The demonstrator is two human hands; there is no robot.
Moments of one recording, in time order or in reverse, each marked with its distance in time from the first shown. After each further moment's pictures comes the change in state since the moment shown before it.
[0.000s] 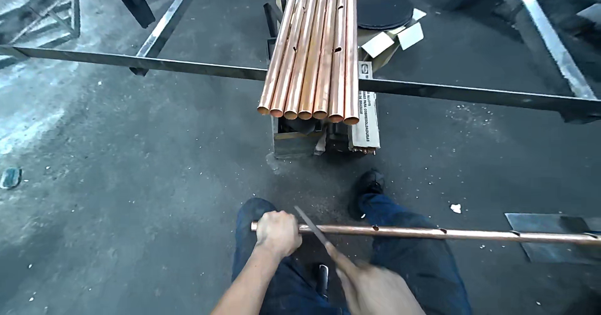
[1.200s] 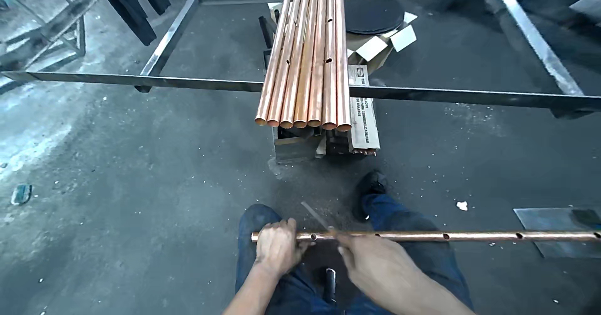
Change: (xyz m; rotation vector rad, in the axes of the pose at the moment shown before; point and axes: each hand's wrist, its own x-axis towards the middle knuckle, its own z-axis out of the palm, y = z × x) left_hand -0.010 -0.018 0.040 -0.019 0.385 0.094; right_hand 0.044 -0.009 -0.059 -0.030 -0.256 0.160
